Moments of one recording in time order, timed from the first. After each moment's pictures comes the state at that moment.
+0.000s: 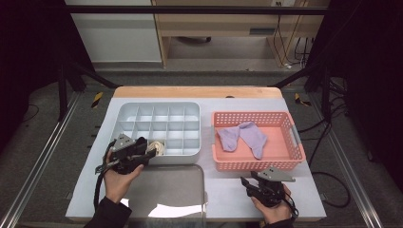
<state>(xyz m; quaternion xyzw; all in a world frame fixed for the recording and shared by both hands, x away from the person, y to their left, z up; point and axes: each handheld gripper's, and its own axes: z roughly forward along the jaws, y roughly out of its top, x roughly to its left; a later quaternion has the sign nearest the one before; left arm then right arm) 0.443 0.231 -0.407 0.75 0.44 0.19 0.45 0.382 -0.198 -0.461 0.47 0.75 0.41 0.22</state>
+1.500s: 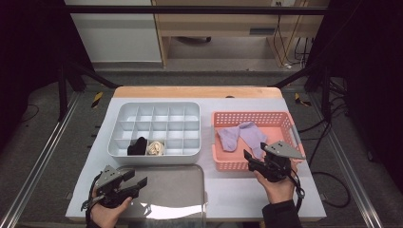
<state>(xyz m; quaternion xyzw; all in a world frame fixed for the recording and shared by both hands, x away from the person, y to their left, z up) 0.383 0.262 -0.459 0.74 0.46 0.18 0.46 0.422 -0.200 -0.394 0.47 0.71 0.44 0.29</state>
